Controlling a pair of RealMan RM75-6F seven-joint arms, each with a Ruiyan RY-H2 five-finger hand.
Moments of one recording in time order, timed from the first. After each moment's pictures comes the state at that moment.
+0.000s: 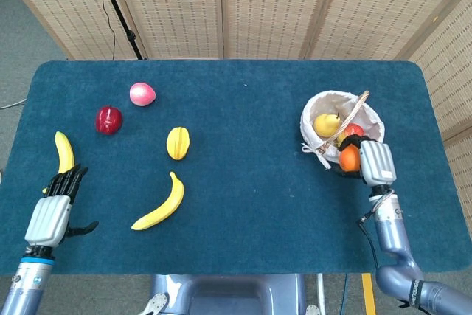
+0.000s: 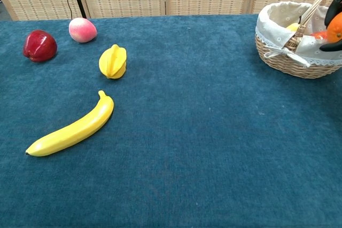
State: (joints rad) left arm -0.16 -1.21 -0.02 -1.88 1.36 1.39 0.21; right arm 0.43 -1.44 0.35 -1.40 -1.23 1.13 0.02
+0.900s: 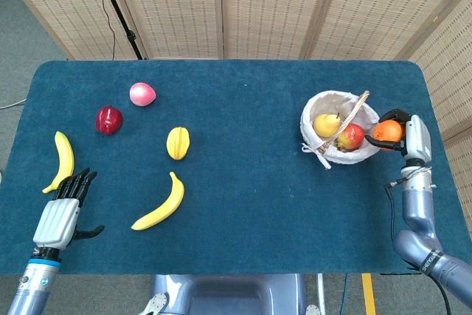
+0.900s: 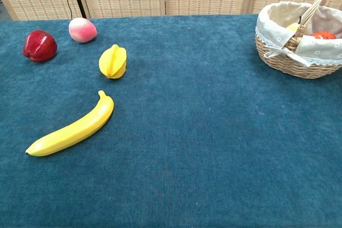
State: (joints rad) left arm -0.17 -1.23 -0.01 -1.89 1.36 1.37 0.25; right arm 0.49 -1.41 0.50 -1.23 -0.95 0.95 0.35
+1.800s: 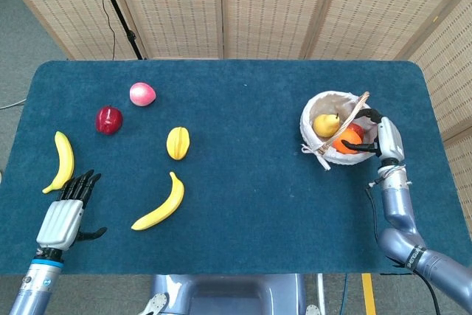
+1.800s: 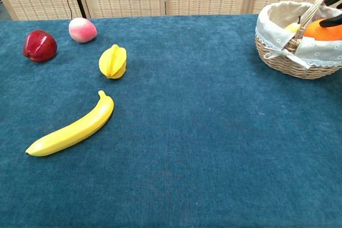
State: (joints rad) left arm -0.17 -1.24 -0.01 -1.89 1.37 1.35 0.26; right arm 0.55 -1.44 0.46 -1.24 -0.96 0.90 0.33
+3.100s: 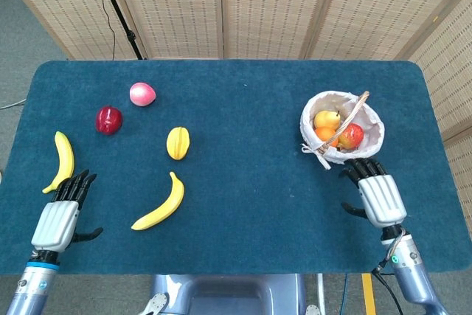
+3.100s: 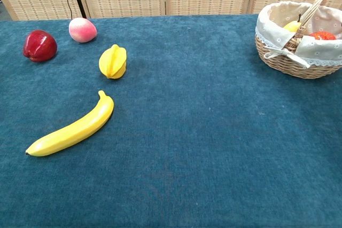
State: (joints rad) left arm -0.15 -1.22 0.00 -1.90 1.39 1.38 0.28; right arm 0.30 -1.24 0.07 -1.69 -1.50 1.39 -0.20
